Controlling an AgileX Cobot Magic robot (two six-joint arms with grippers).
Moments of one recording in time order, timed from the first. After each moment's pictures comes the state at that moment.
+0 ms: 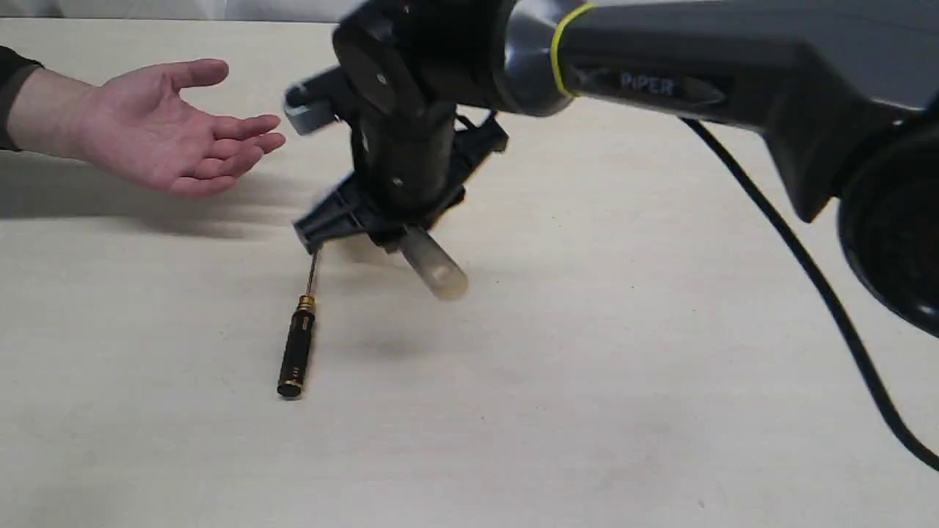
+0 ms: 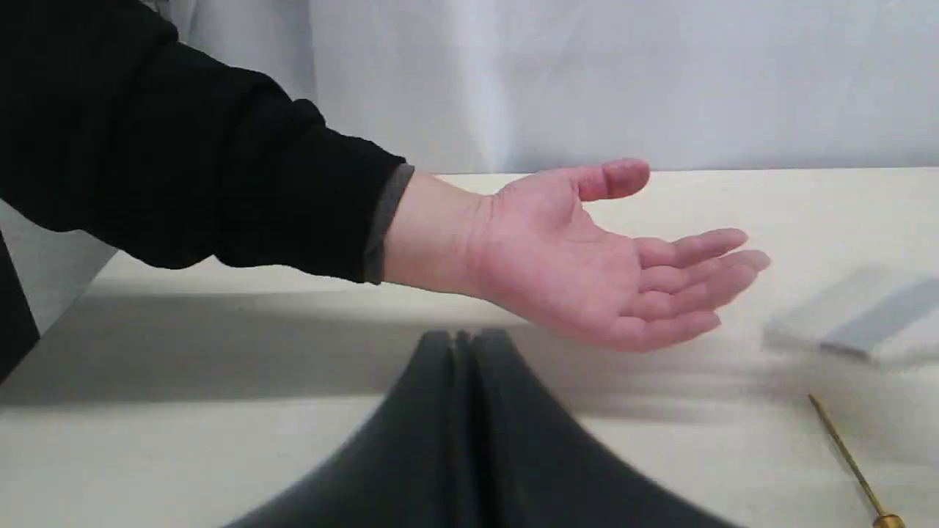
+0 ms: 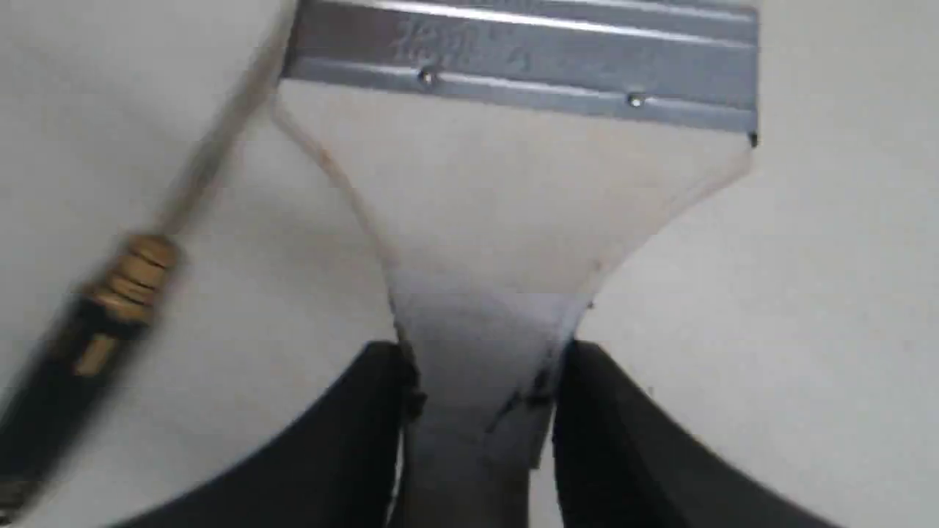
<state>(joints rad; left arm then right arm) 0.02 0.00 0.00 0.07 0.26 -0.07 0.80 2.15 -1.75 -0.19 0.99 0.31</state>
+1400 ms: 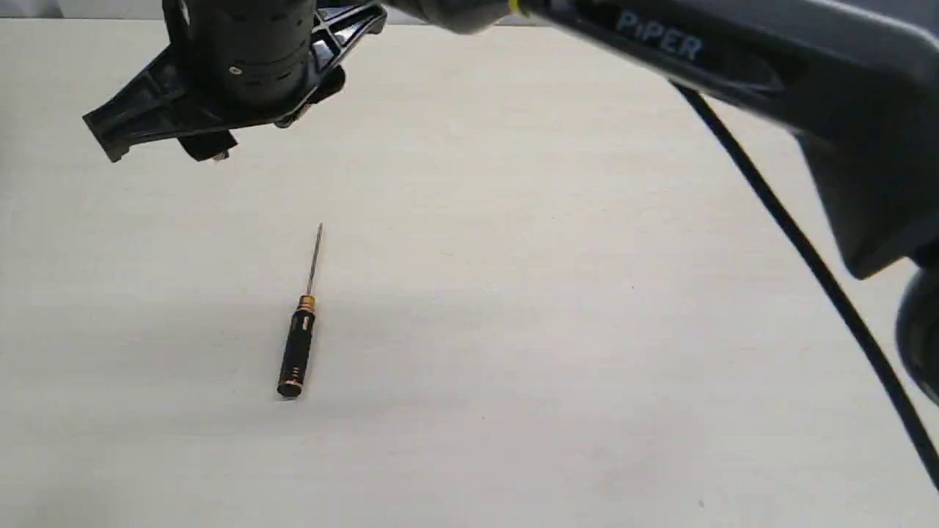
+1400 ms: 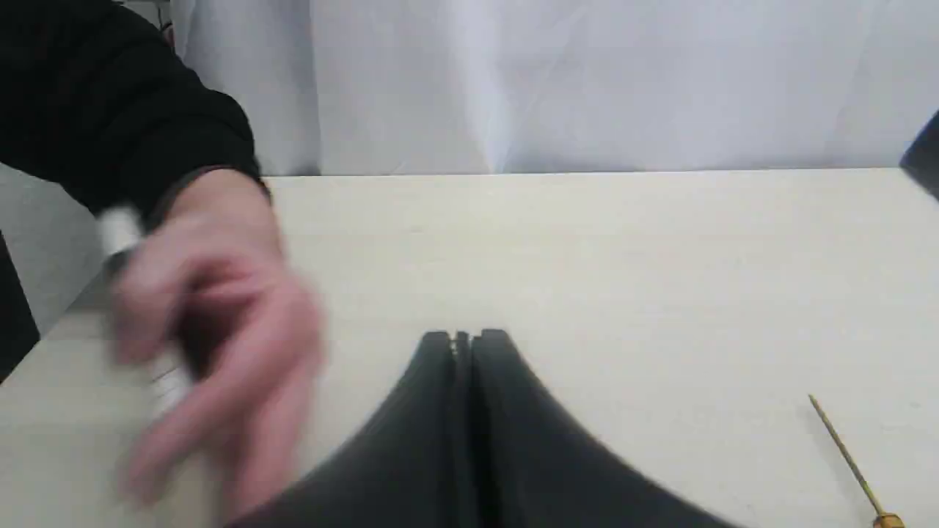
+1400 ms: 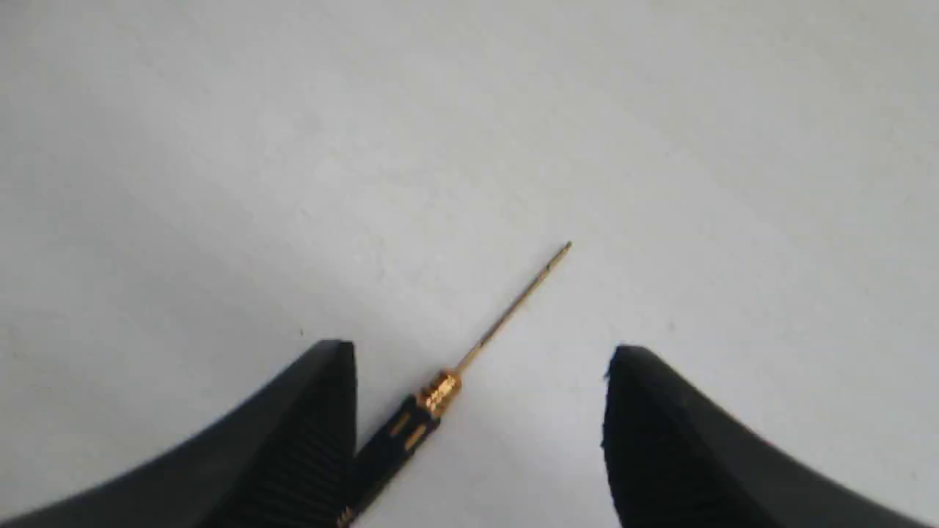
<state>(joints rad) 0.02 0.00 0.00 0.07 0.26 -0.07 0.95 2.12 -2.04 -0.23 1.12 0.37</state>
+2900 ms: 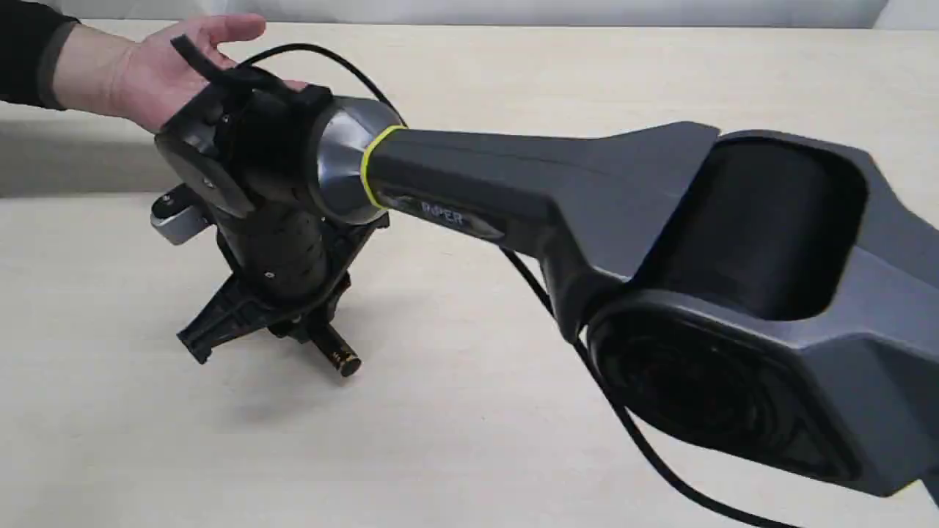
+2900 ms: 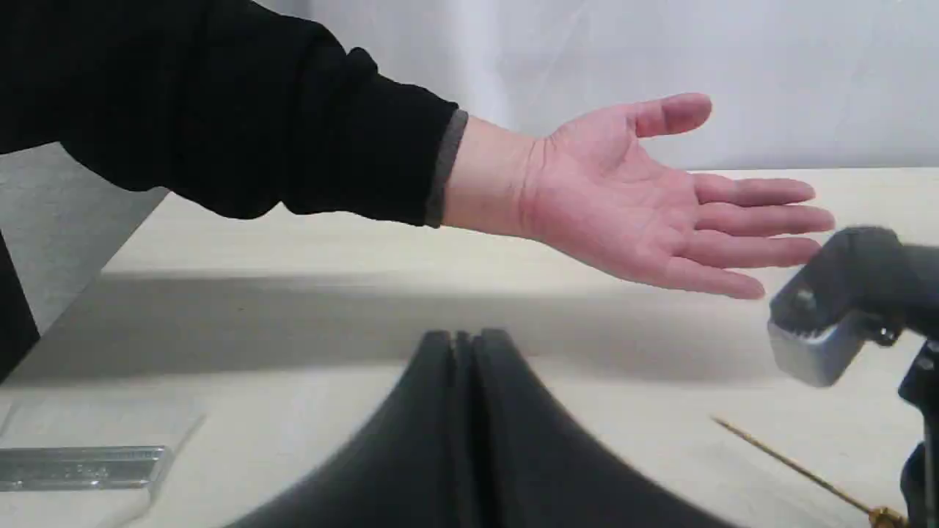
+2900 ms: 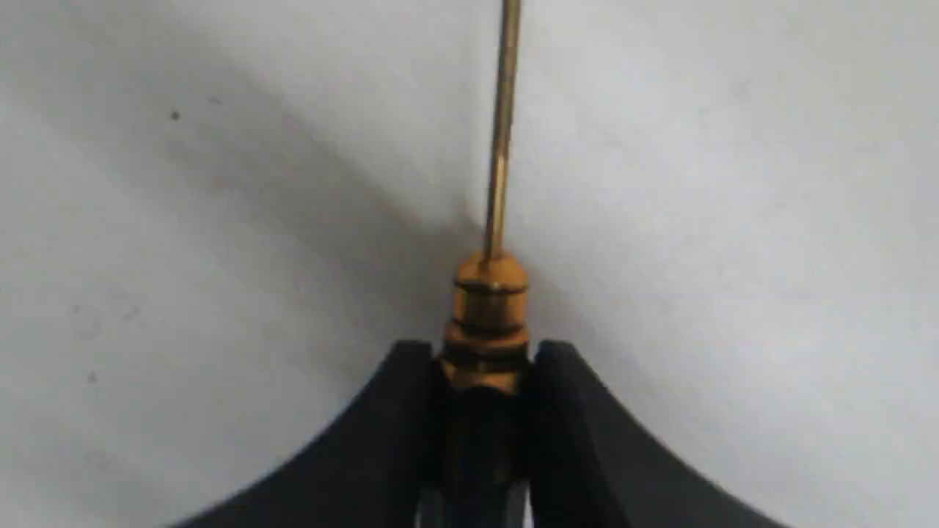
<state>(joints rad) 0.02 0.00 0.00 0.07 0.26 -0.07 0.95 2.42 -2.05 -0.14 1.18 0.29</state>
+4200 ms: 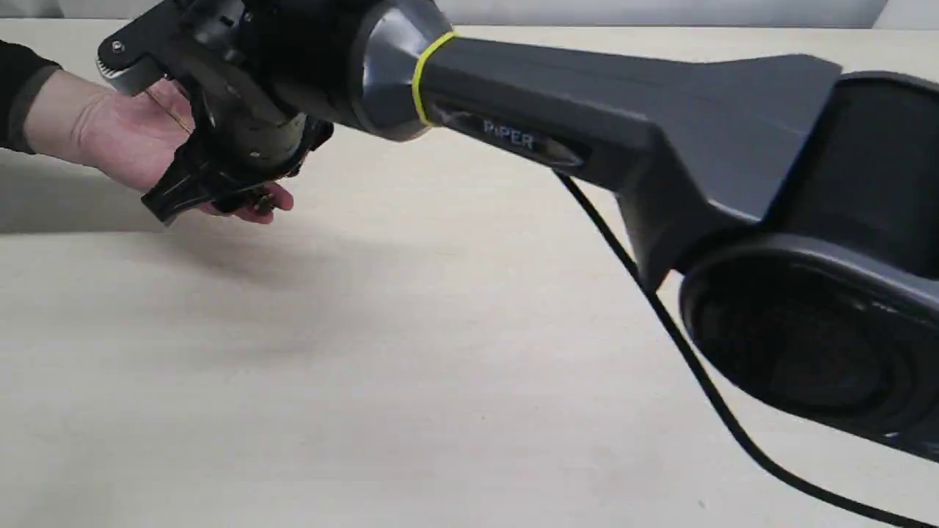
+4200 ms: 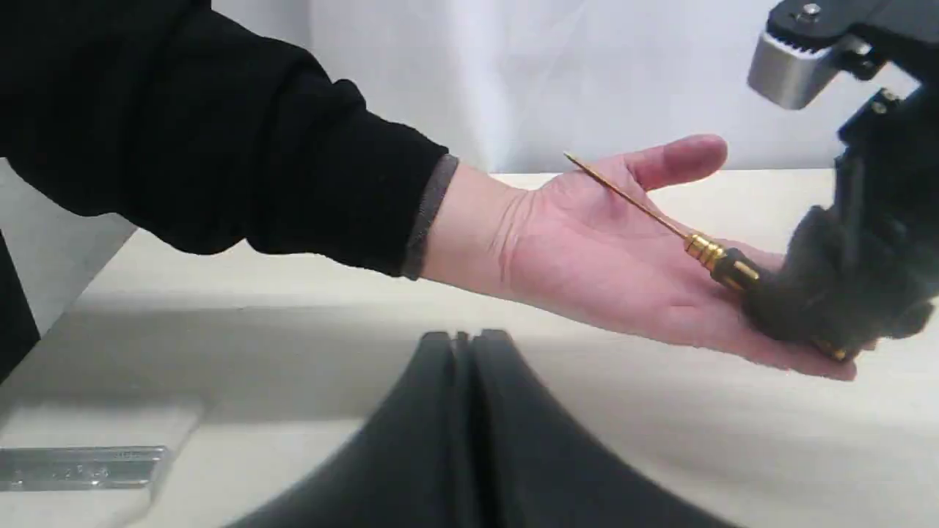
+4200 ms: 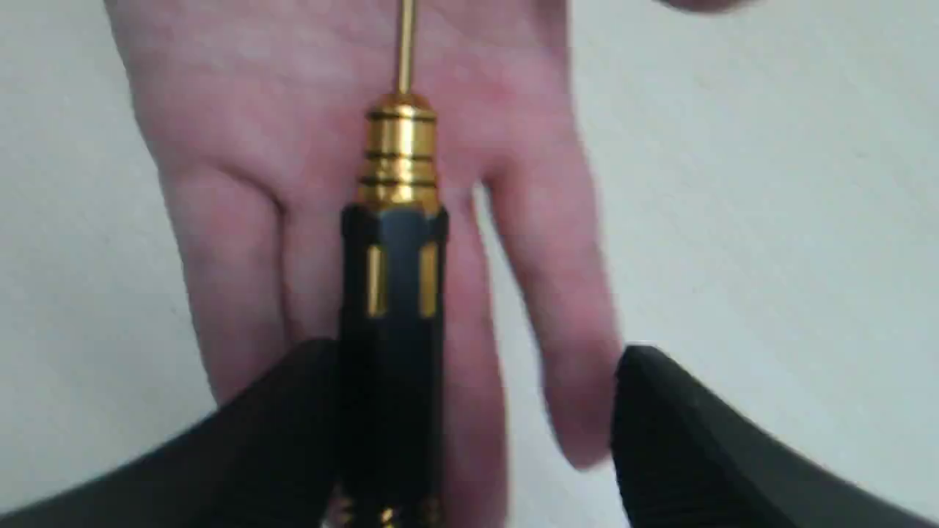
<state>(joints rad) 0.02 0.00 0.00 0.07 0.26 -0.07 0.91 2.31 -2.05 -0.31 0.89 0.28</state>
